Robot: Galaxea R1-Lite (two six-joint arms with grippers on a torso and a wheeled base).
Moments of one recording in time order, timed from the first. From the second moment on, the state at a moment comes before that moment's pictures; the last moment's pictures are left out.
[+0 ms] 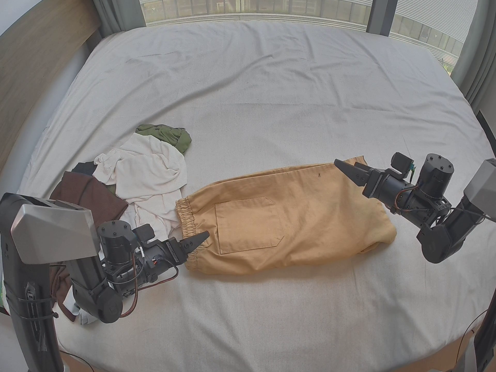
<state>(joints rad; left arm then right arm) -0.29 2.29 -0.49 -1.55 -0.32 -0.63 0.21 2.06 -0.77 -1.37 0.43 0.40</state>
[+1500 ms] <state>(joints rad) -0.32 2.34 -0.58 -1.54 -0.26 -0.84 0.21 2.15 -0.74 -1.47 0.42 0.40</state>
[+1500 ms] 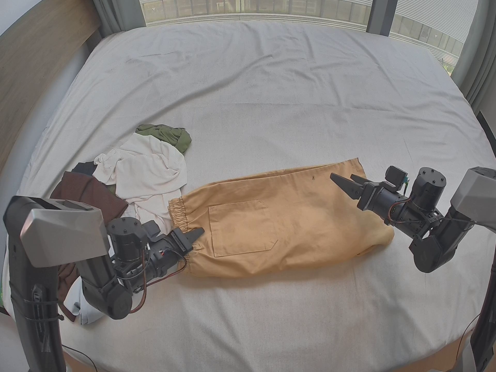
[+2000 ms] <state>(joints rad) -0.15 2.18 -0.40 -1.55 -0.40 -0.76 0.25 2.18 -0.72 -1.47 0.42 0.40</state>
